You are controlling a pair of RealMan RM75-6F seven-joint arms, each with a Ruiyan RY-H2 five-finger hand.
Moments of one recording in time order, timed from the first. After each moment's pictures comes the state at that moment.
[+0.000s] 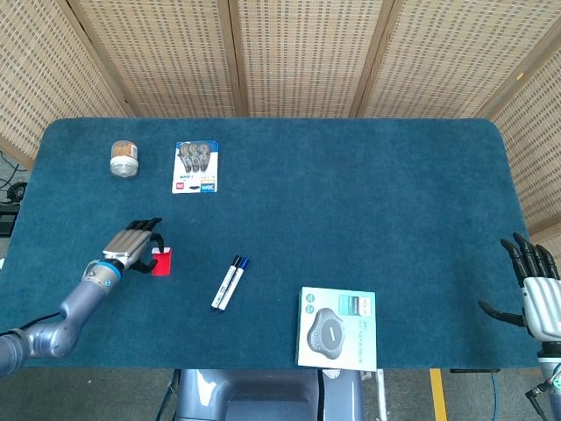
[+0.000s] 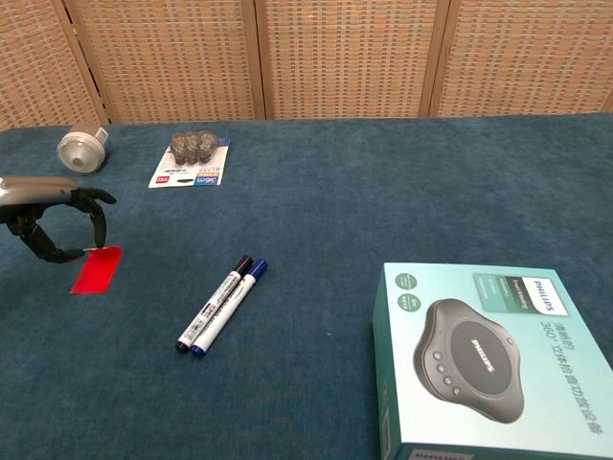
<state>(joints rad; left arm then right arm) -0.74 -1.33 -0.07 -1.39 0.93 0.66 0.15 0.11 -1.12 0.10 -1.47 -1.47 1.45 0.21</state>
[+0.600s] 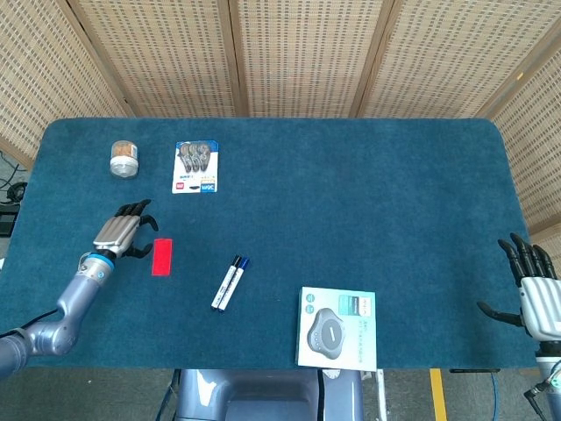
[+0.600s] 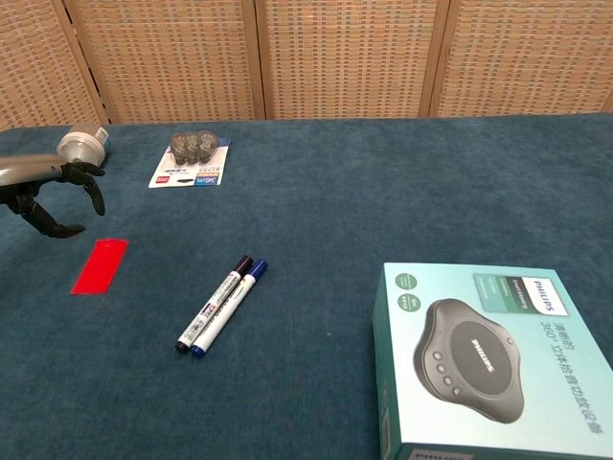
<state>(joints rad) -0.70 -1.42 -0.12 -1.23 0.98 0.72 0.06 0.11 -1.12 0.09 -1.47 -1.47 1.44 0.20</state>
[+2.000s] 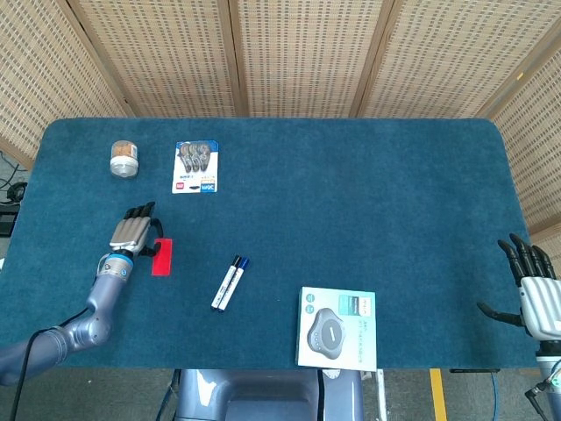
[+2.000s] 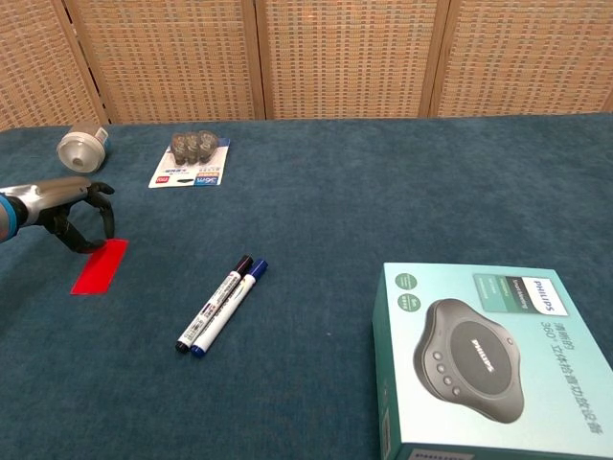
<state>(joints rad) -0.74 -1.60 -0.15 -1.10 0.73 0.76 0.29 0.12 -1.12 0.09 -1.46 -1.47 1.42 0.22</state>
